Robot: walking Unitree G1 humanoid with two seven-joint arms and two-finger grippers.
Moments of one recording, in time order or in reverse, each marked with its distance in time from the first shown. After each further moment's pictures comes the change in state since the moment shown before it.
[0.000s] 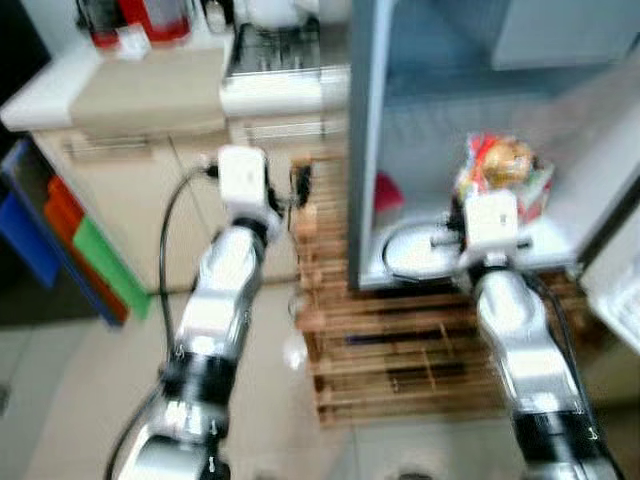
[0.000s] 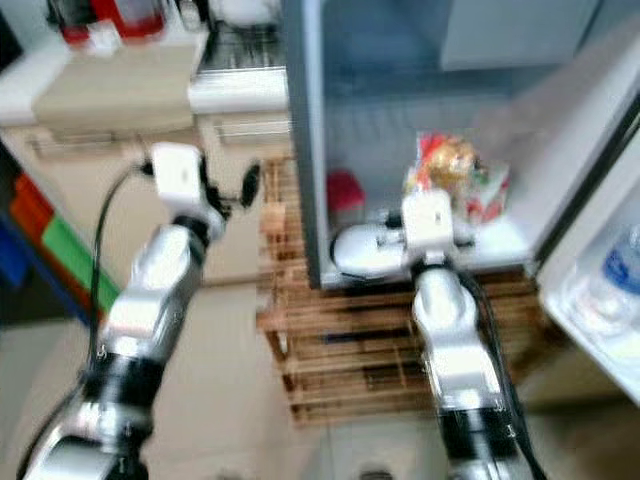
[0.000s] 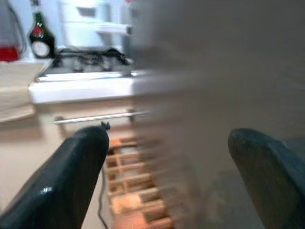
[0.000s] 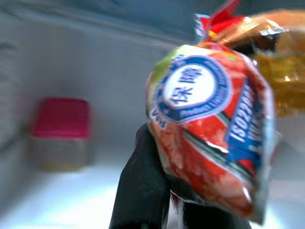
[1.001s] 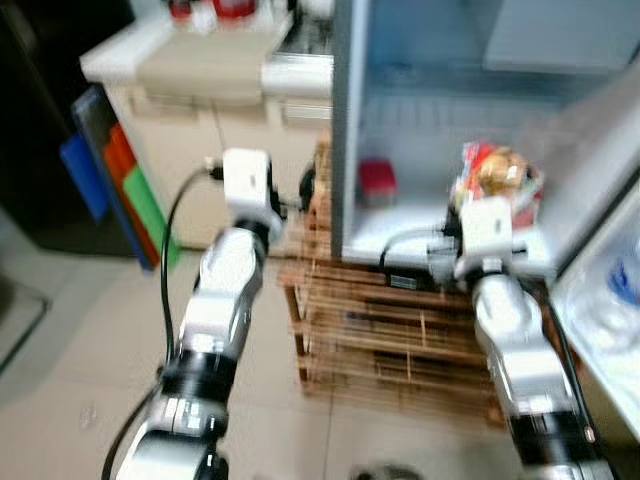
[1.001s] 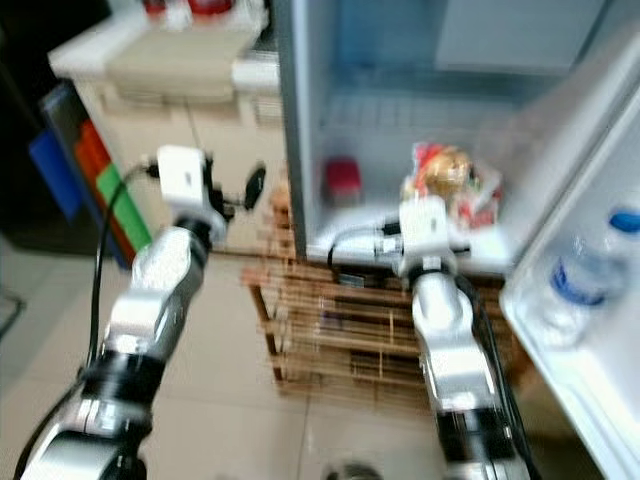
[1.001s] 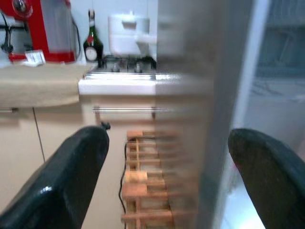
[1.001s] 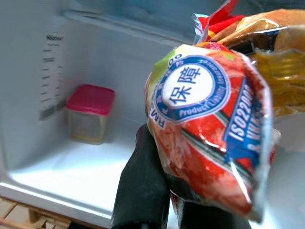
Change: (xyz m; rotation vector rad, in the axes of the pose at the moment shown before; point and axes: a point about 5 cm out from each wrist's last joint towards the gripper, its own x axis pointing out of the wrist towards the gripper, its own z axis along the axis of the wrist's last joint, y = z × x) left arm 0.001 0.013 0.000 -0.004 -0.011 0.022; right arm -0.002 0.011 -0.003 0.010 0.019 0.032
